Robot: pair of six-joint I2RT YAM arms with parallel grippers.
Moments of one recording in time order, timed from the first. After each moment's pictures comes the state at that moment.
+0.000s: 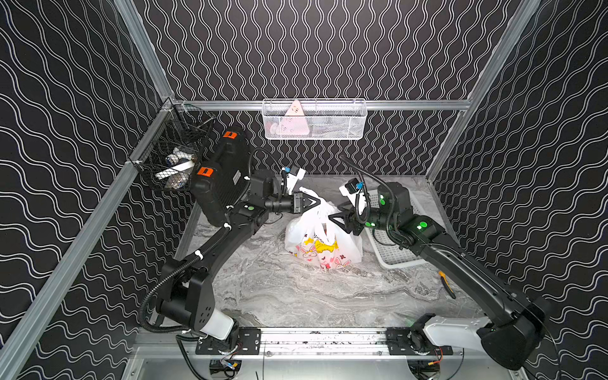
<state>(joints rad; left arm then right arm) -0.30 1.52 1.24 -0.06 0.95 -0.55 0.58 1.31 1.25 -0.42 -0.41 -0.12</state>
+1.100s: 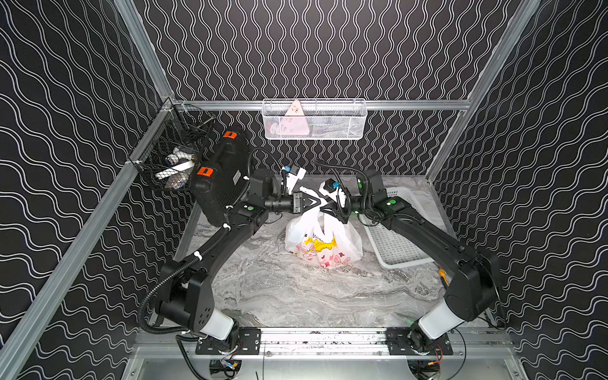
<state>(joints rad) -0.30 1.52 1.24 -0.05 0.98 -0.56 0.54 1.62 1.38 -0.32 -0.58 -0.49</state>
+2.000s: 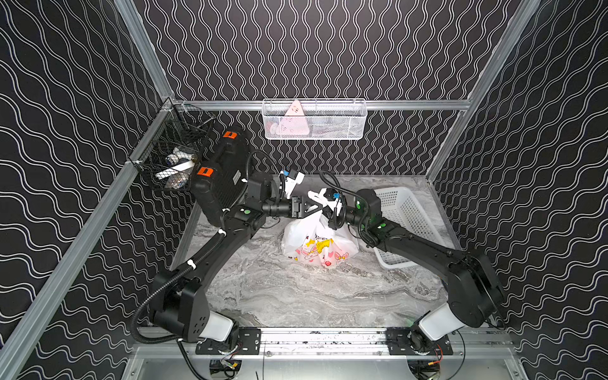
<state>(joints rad) -0.30 1.42 1.20 -0.18 0.93 -0.54 0.60 1.57 1.04 0.33 -0.44 -0.29</state>
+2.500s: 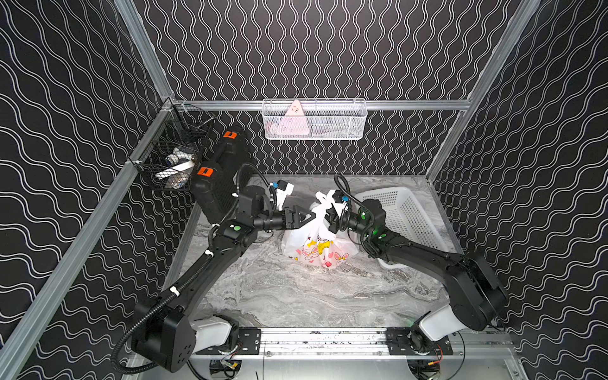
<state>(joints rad) -0.33 1.26 1.03 -0.19 0.80 -0.66 0.61 1.56 0.90 0.60 -0.42 -0.08</state>
